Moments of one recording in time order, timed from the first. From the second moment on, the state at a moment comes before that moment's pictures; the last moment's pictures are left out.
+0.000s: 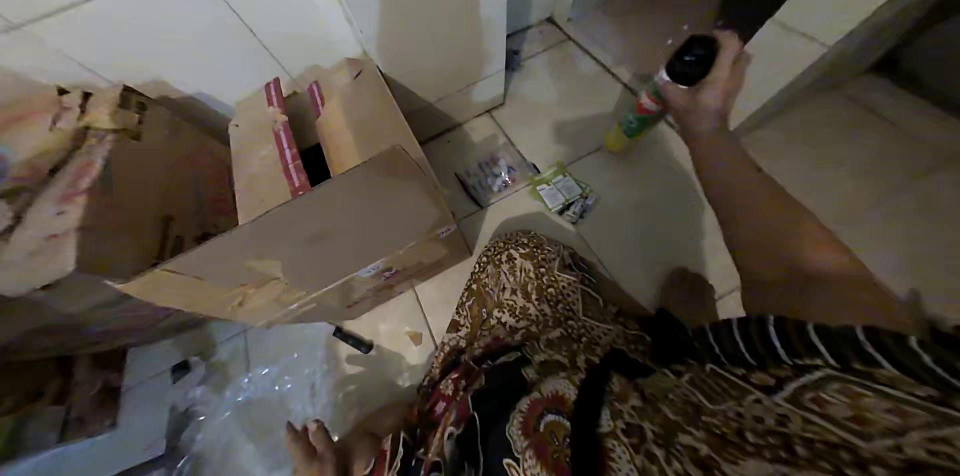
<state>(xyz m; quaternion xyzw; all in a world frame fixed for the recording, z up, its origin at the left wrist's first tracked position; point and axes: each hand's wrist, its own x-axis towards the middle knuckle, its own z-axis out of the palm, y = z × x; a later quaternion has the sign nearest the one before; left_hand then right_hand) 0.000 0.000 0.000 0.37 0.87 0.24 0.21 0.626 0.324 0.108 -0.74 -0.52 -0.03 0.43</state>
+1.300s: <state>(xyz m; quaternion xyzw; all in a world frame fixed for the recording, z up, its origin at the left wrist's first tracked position) -0.004 0.012 0.000 0.29 0.90 0.17 0.27 0.307 0.489 0.065 -0.60 -0.66 0.20 0.41</state>
